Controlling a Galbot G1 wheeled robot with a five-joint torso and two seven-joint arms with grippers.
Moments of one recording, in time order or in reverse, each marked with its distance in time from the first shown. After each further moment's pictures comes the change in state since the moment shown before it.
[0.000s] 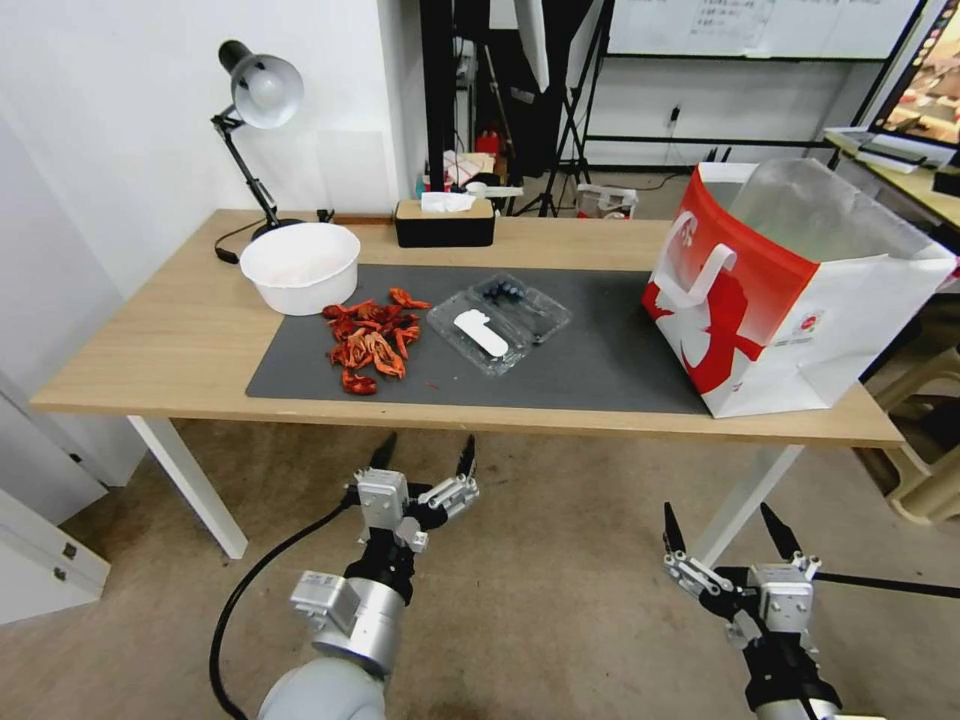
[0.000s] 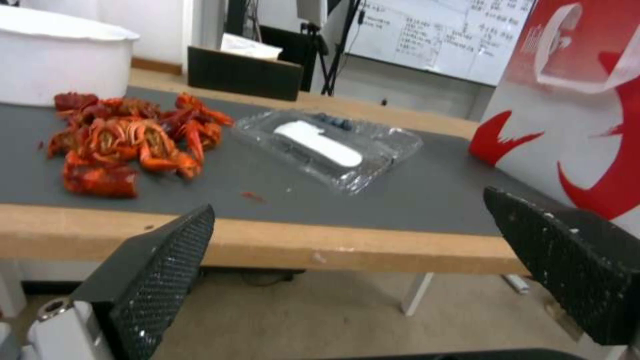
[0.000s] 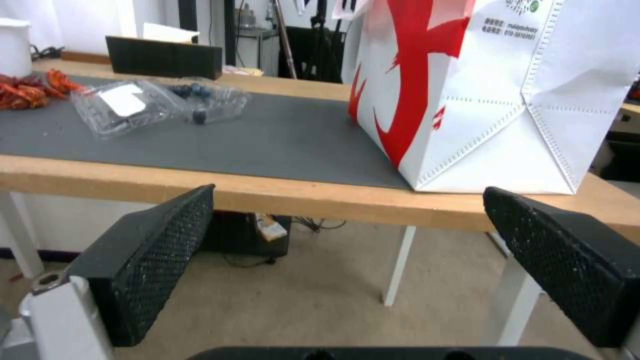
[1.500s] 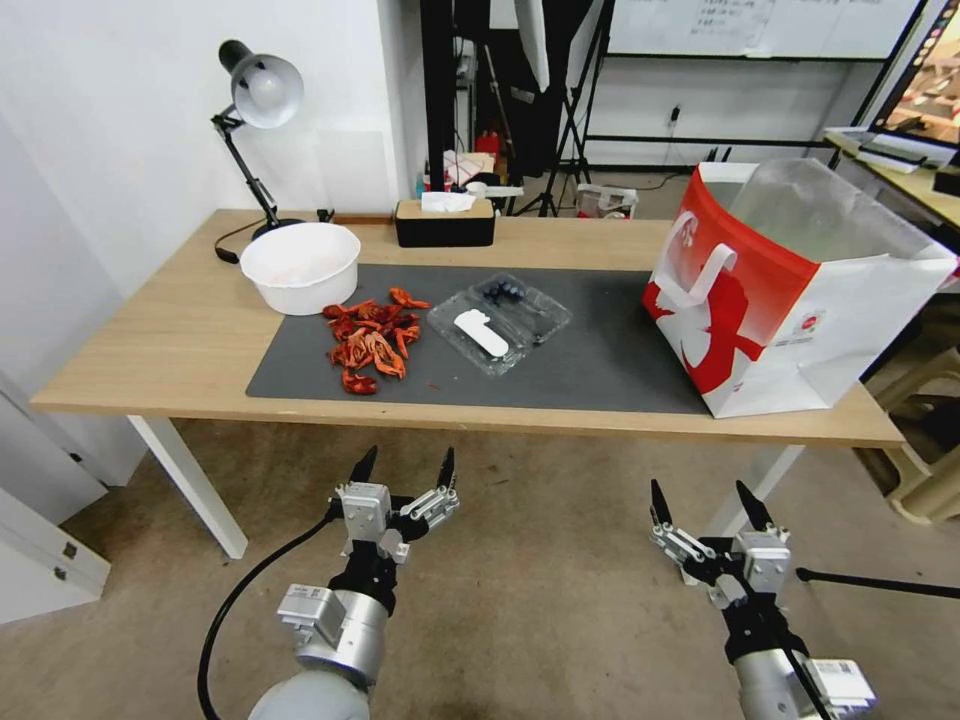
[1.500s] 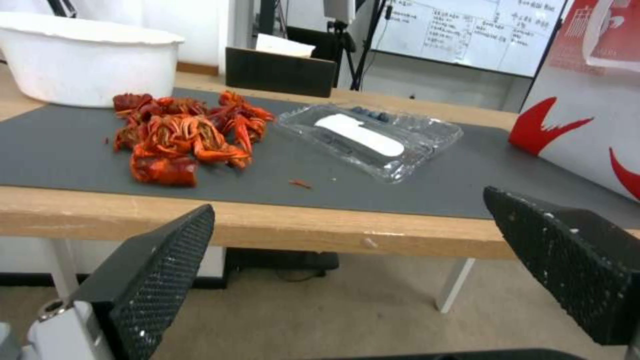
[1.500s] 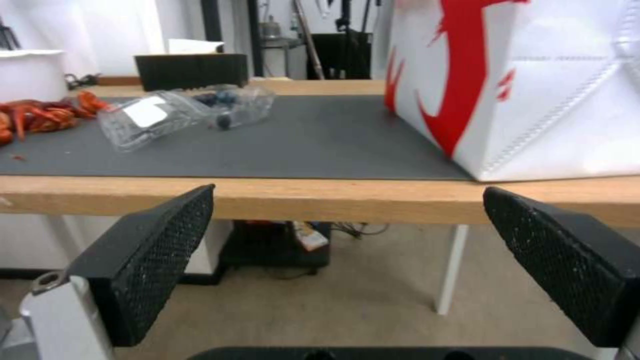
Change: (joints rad) left arm 0.060 -0.016 -0.056 0.009 0.048 -0.029 0.001; right arm 0.189 -0.126 -0.042 -0.152 0.164 -0.024 -0.011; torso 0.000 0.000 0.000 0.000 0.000
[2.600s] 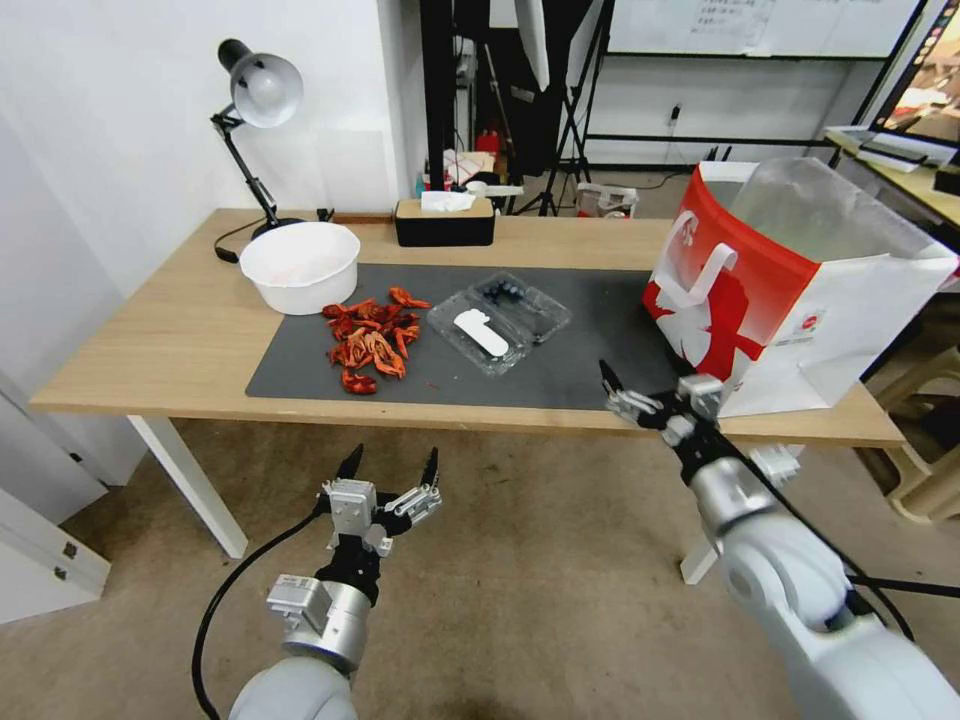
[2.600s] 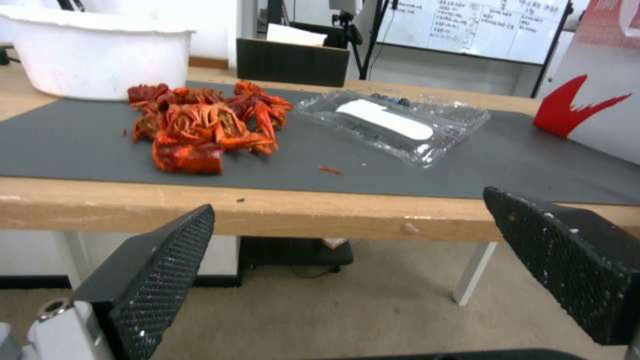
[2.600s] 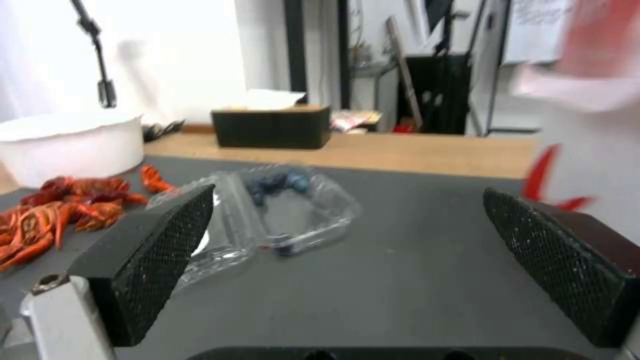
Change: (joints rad) left arm -0.024 0.000 -0.071 0.061 -0.017 -0.013 0.058; right arm 0.646 -0.483 -0.279 -0.187 0.412 -0.262 0.167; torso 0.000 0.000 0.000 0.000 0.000
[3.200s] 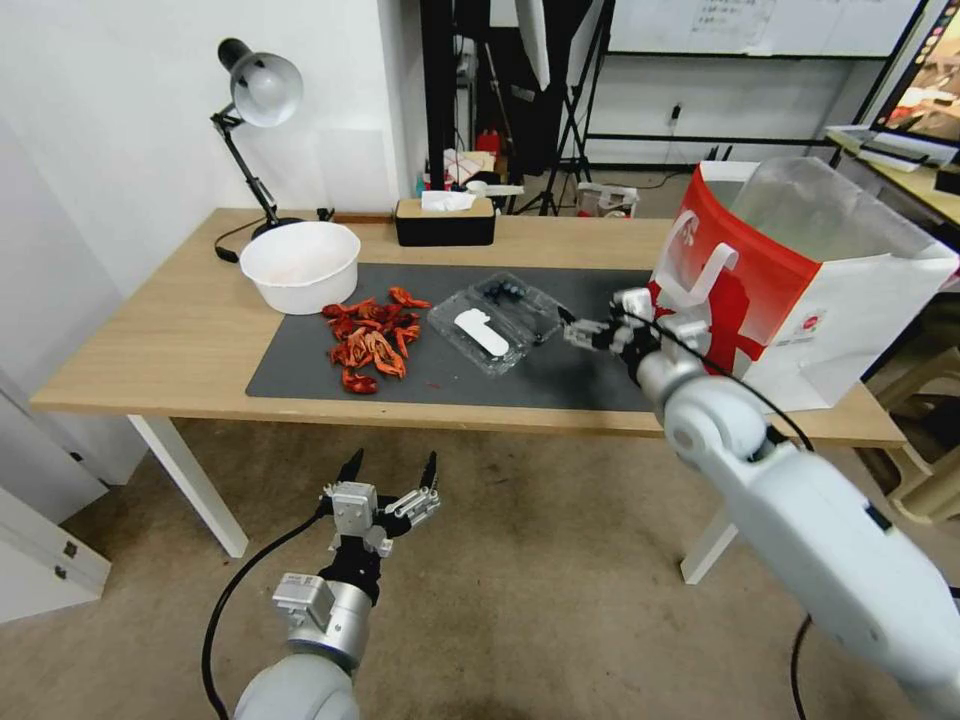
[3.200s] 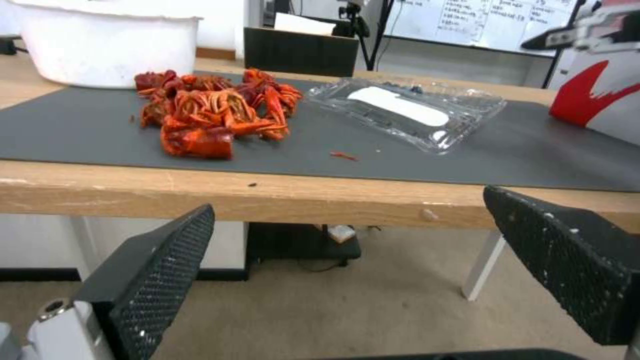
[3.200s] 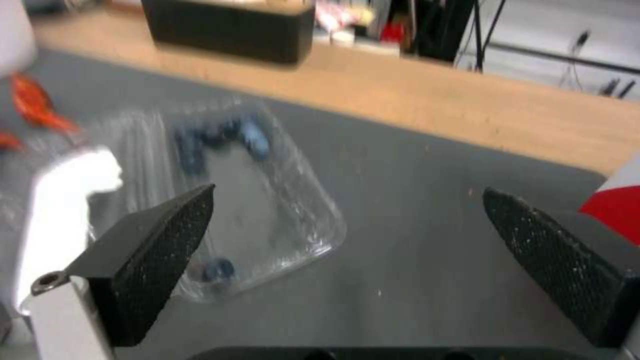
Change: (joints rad) left arm -0.017 -0.002 -0.007 0.037 -0.002 -0.005 -0.006; right arm 0.636 -0.069 -0.417 -0.278 0.216 -0.441 0.240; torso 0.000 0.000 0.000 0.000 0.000
